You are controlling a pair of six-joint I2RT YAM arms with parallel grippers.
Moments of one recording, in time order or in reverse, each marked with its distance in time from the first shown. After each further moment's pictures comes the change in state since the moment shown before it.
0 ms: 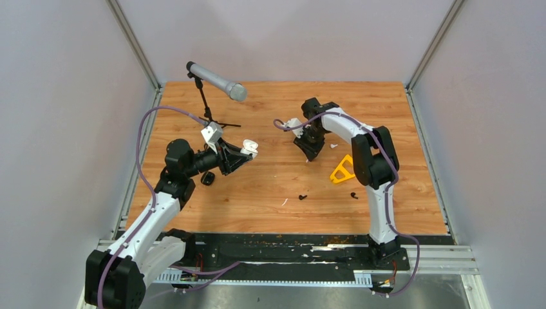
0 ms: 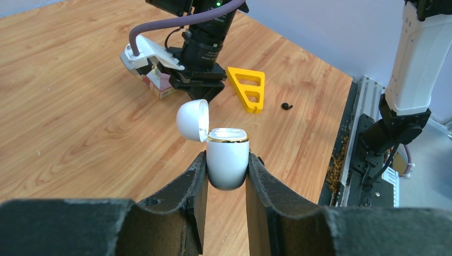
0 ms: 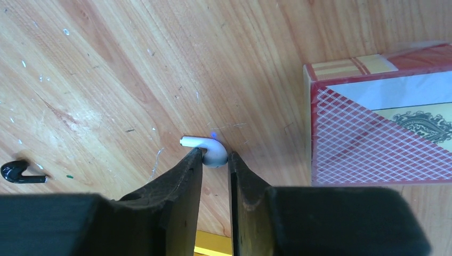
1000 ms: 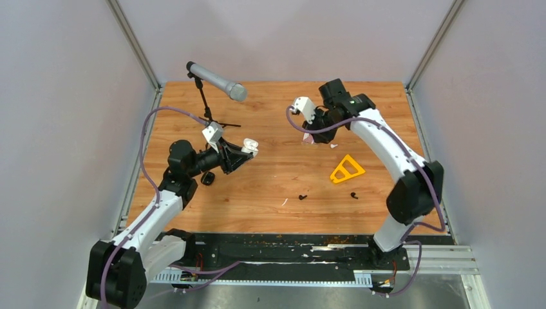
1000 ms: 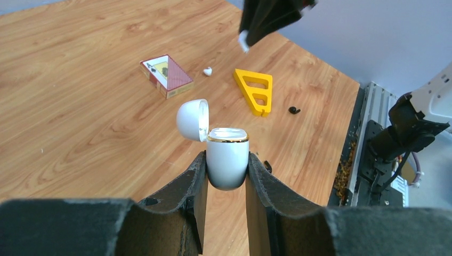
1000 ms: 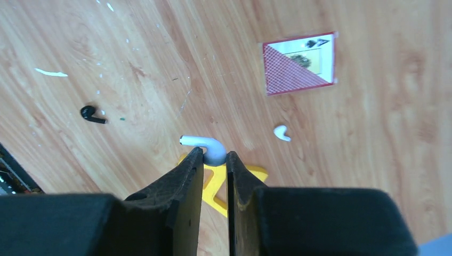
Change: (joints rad) left arm 0.000 0.043 -0.034 0.099 -0.027 -0.028; right arm 0.025 -0.424 -0.079 -0.032 0.016 -0.045
